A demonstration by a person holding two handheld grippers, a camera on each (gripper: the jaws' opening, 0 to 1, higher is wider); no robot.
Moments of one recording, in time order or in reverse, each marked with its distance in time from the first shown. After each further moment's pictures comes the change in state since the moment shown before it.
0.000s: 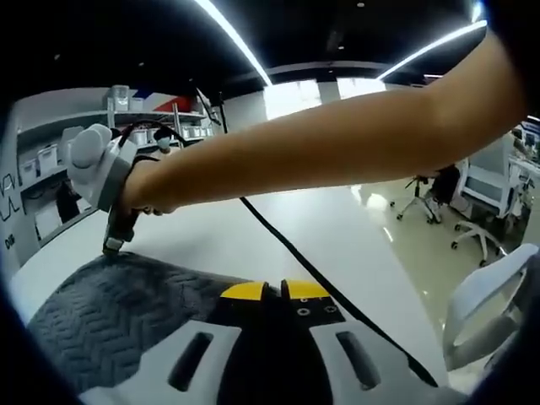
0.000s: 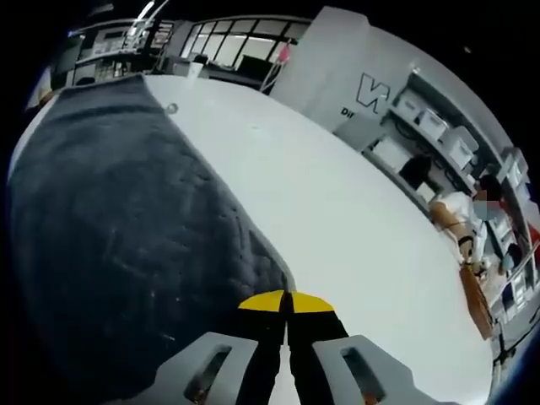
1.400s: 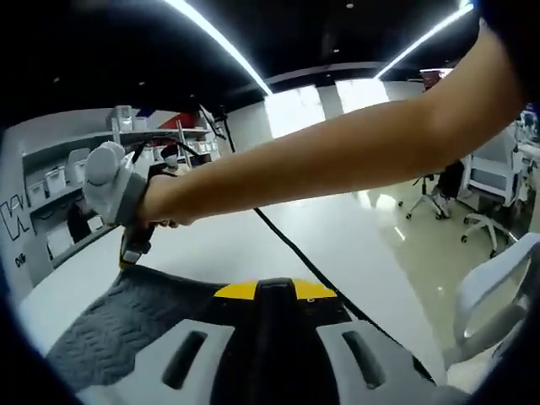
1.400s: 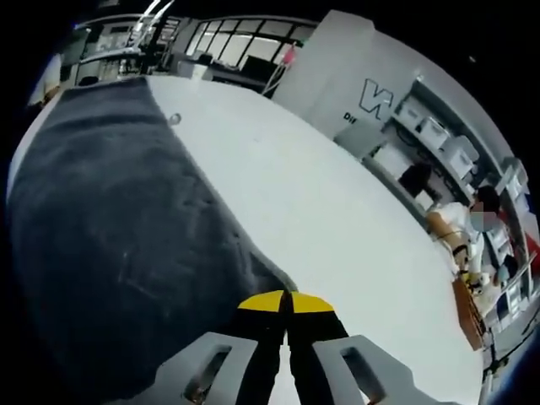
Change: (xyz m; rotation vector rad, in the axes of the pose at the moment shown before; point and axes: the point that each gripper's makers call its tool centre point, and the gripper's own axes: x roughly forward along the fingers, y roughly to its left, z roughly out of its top) left arm -0.025 0.016 0.023 0.061 -0.052 0.045; right arm -0.019 0.010 0.023 -0.047 0.008 -0.016
